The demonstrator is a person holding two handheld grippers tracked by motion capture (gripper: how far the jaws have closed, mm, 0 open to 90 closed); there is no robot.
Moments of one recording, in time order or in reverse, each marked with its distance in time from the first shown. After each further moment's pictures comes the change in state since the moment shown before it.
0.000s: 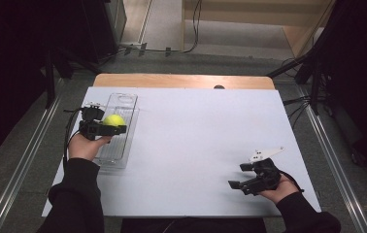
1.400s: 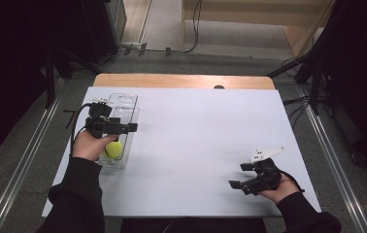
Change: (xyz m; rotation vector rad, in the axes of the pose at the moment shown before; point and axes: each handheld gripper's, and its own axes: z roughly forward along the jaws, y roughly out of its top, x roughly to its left) left arm -0.035 0.014 -0.014 -0.026 -0.143 0.052; right arm 0.000 0.000 -0.002 -0.004 -0.004 0.006
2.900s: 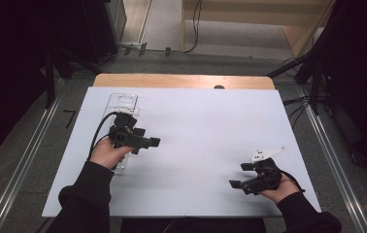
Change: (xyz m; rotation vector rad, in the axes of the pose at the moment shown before) left arm -0.050 -0.011 0.030 0.080 -0.182 0.130; right arm -0.001 0.000 -0.001 -0.006 0.000 -0.005
